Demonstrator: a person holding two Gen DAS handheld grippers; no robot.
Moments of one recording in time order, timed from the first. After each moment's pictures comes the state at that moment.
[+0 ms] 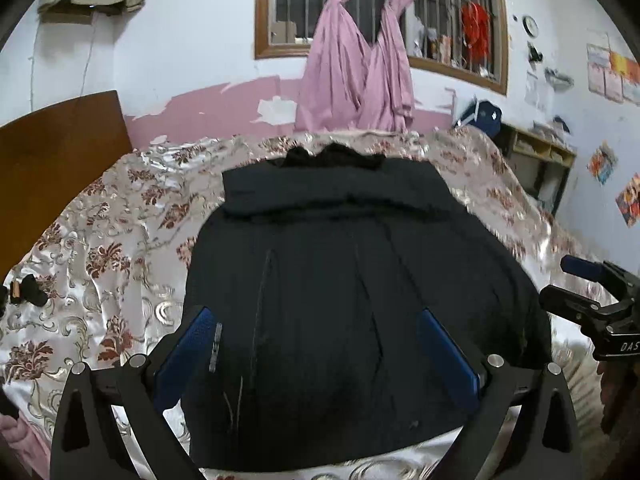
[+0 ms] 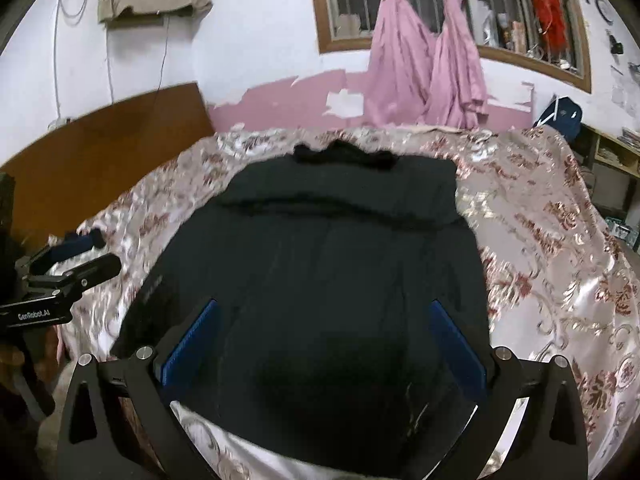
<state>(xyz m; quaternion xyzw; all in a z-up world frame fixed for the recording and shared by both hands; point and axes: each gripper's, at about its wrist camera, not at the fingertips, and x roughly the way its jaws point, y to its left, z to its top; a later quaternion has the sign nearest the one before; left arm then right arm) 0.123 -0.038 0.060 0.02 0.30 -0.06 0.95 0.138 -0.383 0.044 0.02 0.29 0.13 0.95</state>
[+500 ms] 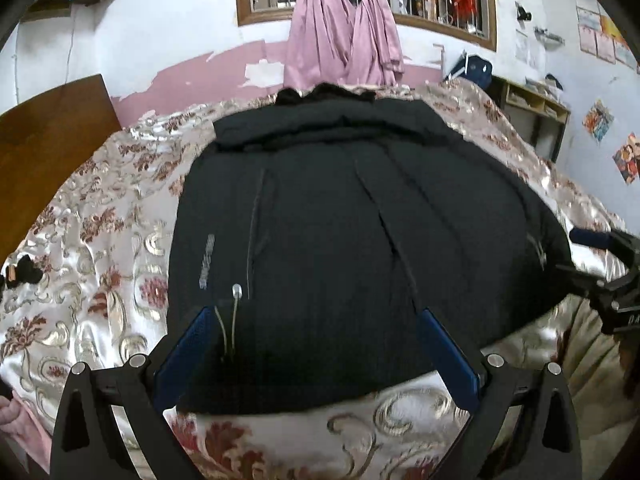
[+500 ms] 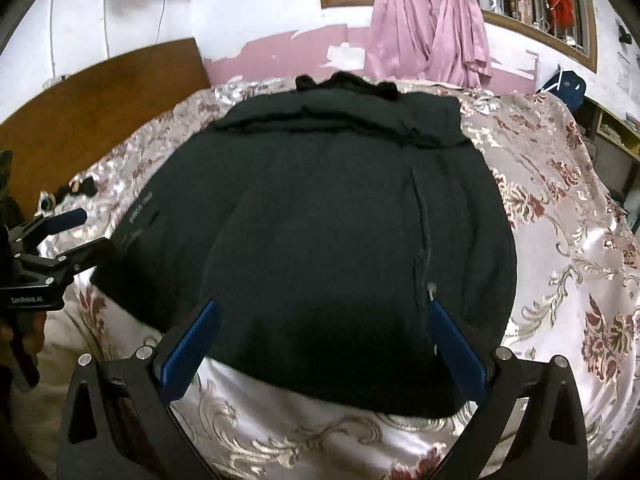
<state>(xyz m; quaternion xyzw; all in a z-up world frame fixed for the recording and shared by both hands) 0.093 -0.030 -0.006 0.05 0.35 -0.07 0.93 0.107 -0.375 -0.025 -0.01 0.36 0.12 0.93</state>
